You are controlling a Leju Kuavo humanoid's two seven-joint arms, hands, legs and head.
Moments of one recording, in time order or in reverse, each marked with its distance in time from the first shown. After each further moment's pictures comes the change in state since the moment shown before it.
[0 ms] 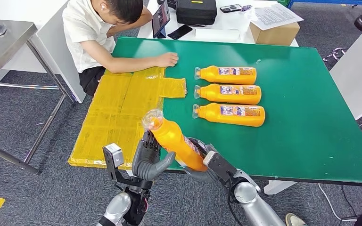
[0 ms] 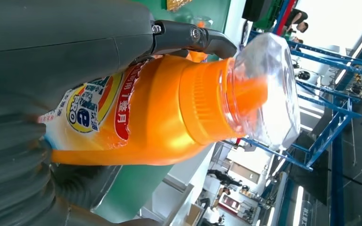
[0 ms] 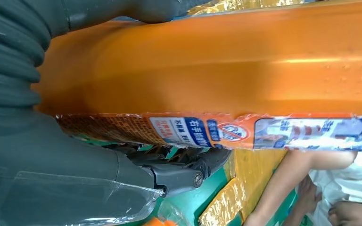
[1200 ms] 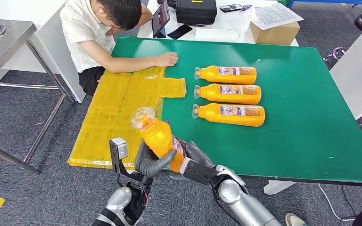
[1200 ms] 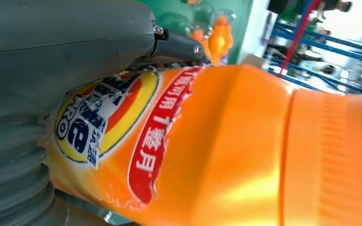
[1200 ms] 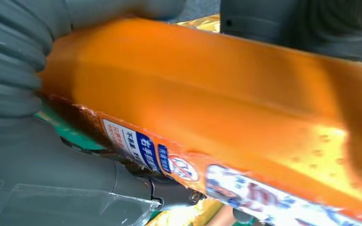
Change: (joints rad) left arm -0.064 0.000 0.020 0.127 0.059 -0.075 0.008; right arm -0.076 0.015 0.210 -0.010 0.064 -0.055 0.001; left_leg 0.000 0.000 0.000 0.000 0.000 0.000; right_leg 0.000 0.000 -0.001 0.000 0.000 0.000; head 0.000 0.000
